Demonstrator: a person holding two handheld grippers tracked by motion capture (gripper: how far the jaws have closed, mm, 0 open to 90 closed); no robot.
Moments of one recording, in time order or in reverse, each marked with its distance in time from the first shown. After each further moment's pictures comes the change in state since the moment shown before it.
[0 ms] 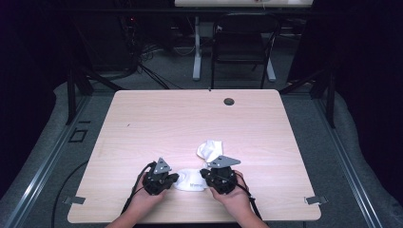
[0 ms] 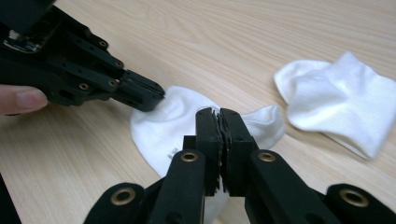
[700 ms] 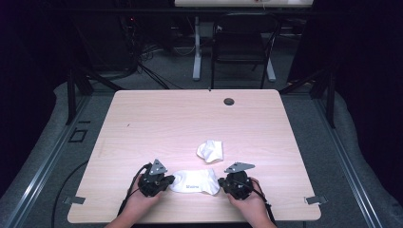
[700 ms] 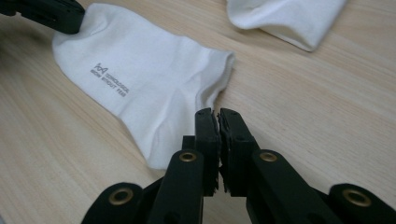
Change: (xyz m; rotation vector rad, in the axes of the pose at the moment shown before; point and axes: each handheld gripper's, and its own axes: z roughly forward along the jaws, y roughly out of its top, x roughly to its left) left arm 0.003 -0.007 -0.010 0.026 0.006 -0.021; right arm -0.033 -0.040 -0.014 0.153 -0.054 0.079
